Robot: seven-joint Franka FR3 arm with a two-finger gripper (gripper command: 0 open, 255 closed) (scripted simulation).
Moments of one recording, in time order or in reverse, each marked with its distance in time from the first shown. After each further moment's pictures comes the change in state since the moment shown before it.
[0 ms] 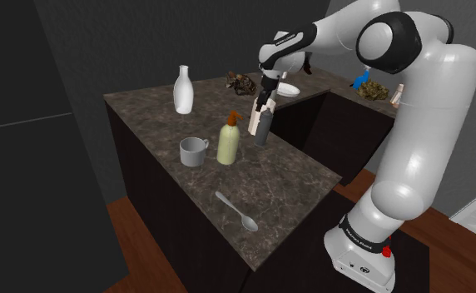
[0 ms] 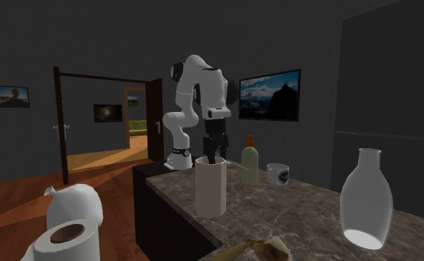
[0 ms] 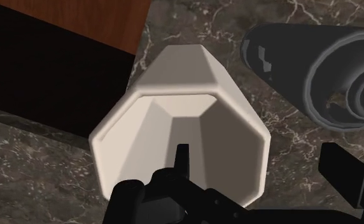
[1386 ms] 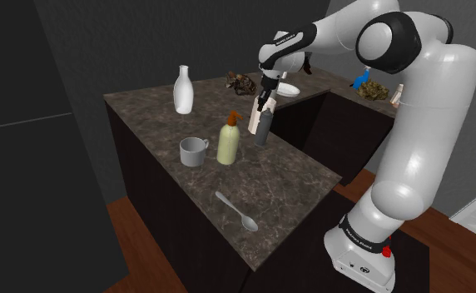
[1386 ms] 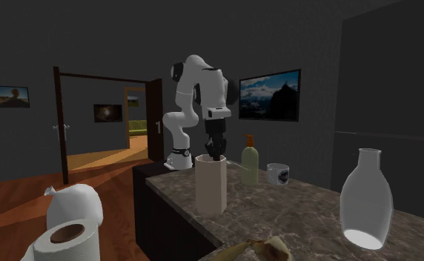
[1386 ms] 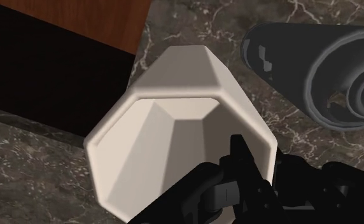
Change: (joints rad) arm 0.000 0.002 0.000 0.003 0.000 -0.002 0.000
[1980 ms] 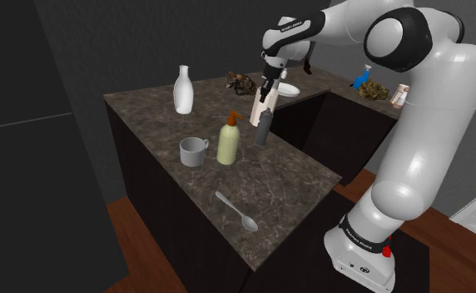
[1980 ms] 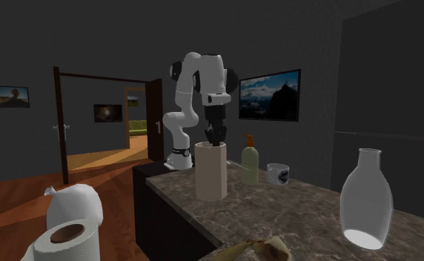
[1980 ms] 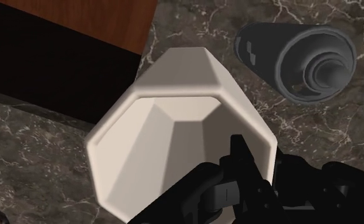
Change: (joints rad) arm 0.004 -0.050 -0.009 0.058 -0.026 -0.105 0.021
